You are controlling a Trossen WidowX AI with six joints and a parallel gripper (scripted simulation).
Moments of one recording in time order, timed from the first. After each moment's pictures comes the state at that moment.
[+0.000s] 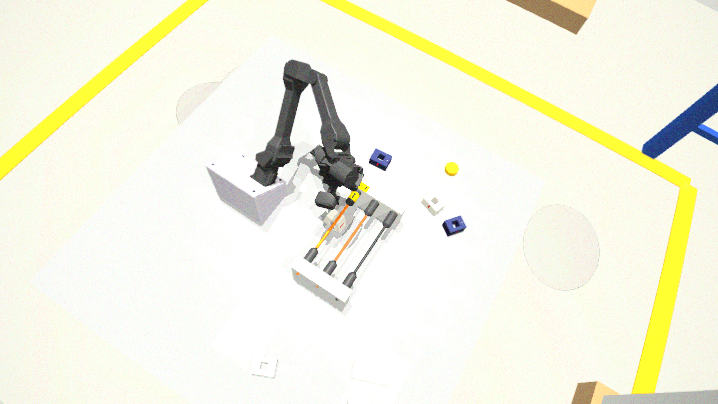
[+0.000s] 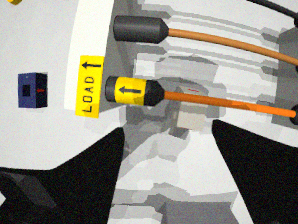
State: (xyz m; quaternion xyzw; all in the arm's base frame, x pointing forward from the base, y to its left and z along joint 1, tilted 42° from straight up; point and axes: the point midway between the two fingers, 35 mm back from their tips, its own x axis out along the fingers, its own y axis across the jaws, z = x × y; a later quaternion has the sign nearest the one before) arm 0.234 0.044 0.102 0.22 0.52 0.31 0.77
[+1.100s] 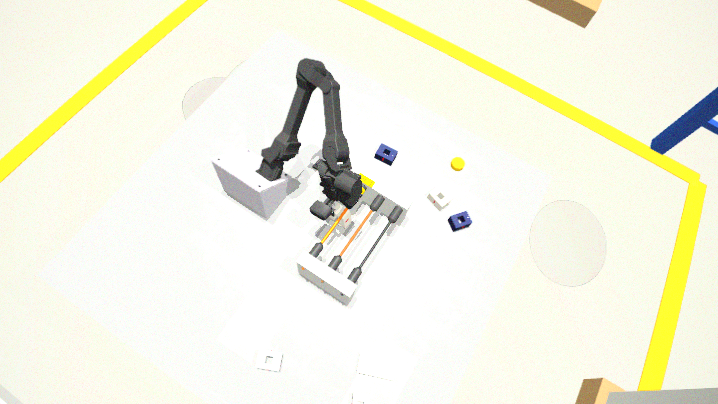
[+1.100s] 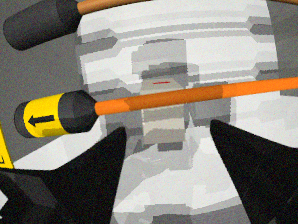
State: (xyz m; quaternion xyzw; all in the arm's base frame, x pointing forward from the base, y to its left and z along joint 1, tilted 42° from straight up) arm 0.237 0.058 0.028 0.28 0.58 0.21 0.74
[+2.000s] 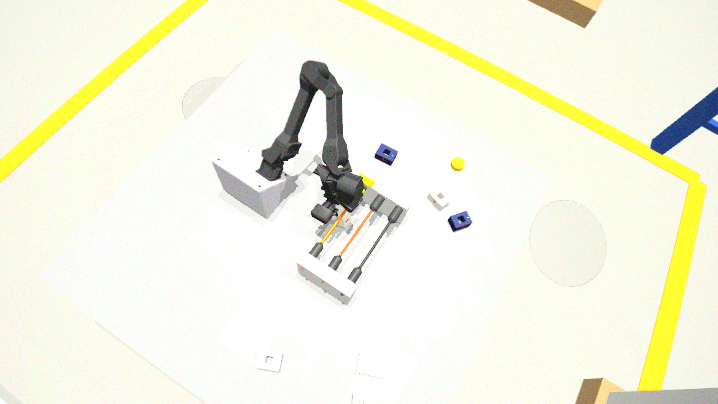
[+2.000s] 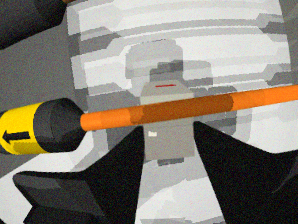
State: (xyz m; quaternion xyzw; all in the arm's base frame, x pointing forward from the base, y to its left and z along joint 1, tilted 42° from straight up) arm 0.240 0.075 0.012 0.29 0.58 0.21 0.73
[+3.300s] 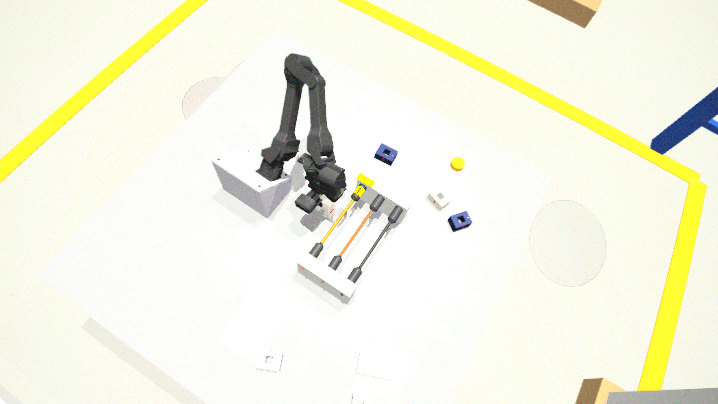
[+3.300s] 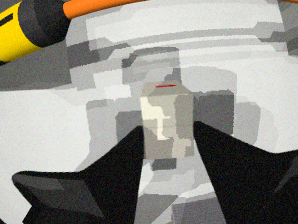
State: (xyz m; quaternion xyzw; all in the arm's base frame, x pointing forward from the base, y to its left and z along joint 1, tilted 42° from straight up) arm 0.180 0.071 0.012 0.29 0.58 0.21 0.73
